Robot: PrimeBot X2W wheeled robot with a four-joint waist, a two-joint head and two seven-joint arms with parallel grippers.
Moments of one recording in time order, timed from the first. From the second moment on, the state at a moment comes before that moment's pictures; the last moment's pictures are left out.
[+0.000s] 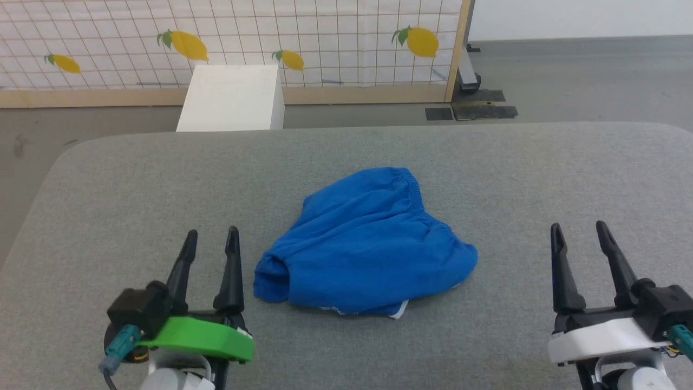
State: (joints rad) left arm -0.04 0.08 -0.07 0.06 -0.34 -0.10 -0.26; right arm 0.01 -0.05 -0.07 0.03 0.11 0.13 -0.26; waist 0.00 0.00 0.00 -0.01
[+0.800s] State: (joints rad) left arm -0.03 0.06 -0.05 0.10 -0.30 -0.12 -0.26; right arm 0.02 -0.05 -0.06 0.04 0.09 0.13 -0.26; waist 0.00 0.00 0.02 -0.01
